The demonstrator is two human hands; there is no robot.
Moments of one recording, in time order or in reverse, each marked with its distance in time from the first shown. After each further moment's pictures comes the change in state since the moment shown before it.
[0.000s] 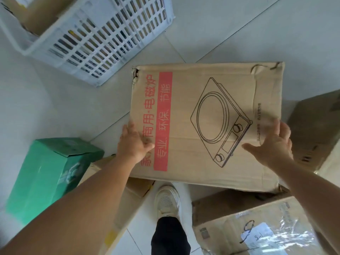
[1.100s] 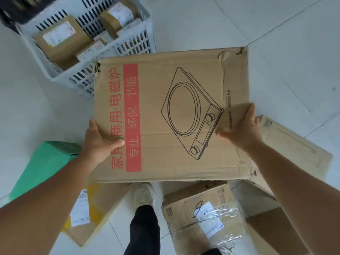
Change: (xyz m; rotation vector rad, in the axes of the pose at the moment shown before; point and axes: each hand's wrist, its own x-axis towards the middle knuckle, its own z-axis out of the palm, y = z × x) left_hand -0.122 0.034 -0.146 -0.539 0.106 -0.052; right_hand -0.099 -0.041 -0.178 0.235 0.109 -0.182
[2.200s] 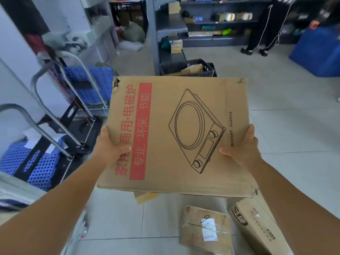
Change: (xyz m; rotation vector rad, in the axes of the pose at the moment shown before) left_hand -0.519 -0.048 -0.277 -0.369 0.551 0.035; right_hand -0.431 -0.129 -0.195 0.034 -0.097 -0.589
